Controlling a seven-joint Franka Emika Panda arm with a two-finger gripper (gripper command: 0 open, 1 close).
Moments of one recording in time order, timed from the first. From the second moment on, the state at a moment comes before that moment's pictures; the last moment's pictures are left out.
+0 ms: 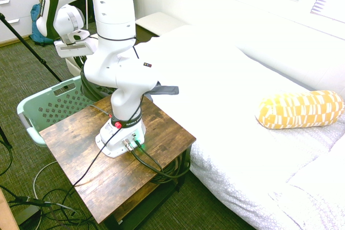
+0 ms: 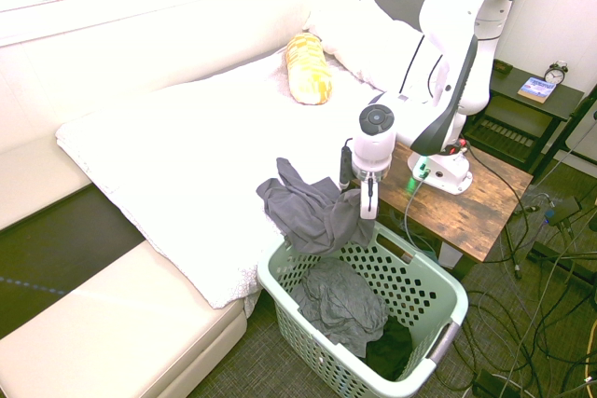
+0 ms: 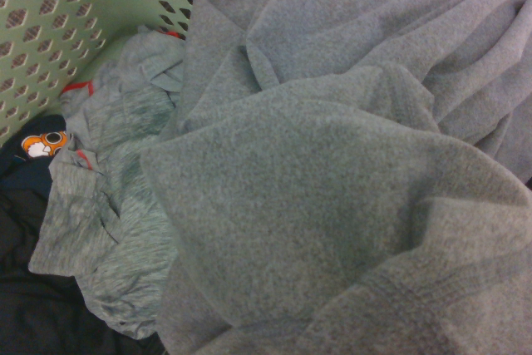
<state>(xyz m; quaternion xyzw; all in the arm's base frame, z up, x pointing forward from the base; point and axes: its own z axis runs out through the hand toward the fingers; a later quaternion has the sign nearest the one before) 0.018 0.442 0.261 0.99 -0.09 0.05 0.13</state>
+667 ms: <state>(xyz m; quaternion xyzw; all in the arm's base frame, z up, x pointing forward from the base) 0.090 0.442 0.255 0.98 -0.16 0.02 0.10</state>
